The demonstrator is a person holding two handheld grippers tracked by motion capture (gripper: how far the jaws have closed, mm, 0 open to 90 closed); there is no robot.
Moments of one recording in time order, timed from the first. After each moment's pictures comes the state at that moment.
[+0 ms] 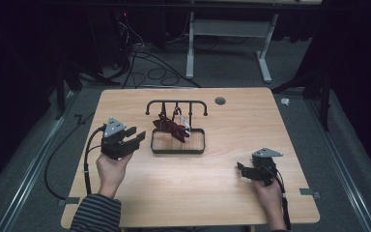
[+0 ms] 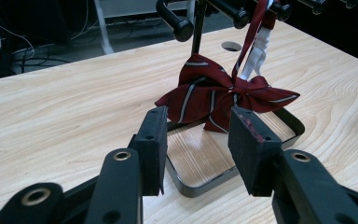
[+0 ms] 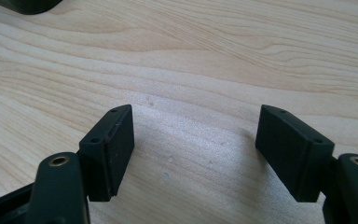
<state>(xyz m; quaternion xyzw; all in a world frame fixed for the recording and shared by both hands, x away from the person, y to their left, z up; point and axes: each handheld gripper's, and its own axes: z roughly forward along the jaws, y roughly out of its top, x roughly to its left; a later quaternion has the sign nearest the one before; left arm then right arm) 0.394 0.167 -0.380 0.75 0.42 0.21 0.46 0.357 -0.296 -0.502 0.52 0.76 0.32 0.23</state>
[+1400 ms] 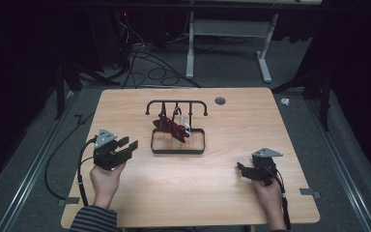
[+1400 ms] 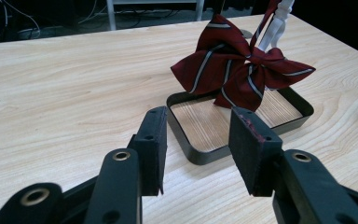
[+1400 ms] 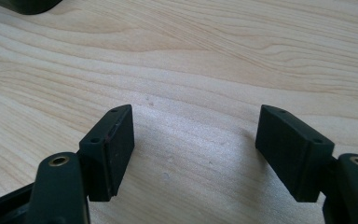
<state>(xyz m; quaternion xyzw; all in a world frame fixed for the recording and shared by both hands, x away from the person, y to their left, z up) 0.376 0.191 -0.404 0.73 0.46 0.20 0.46 0.358 -0.296 -0.502 0.52 0.76 0.32 0.23</state>
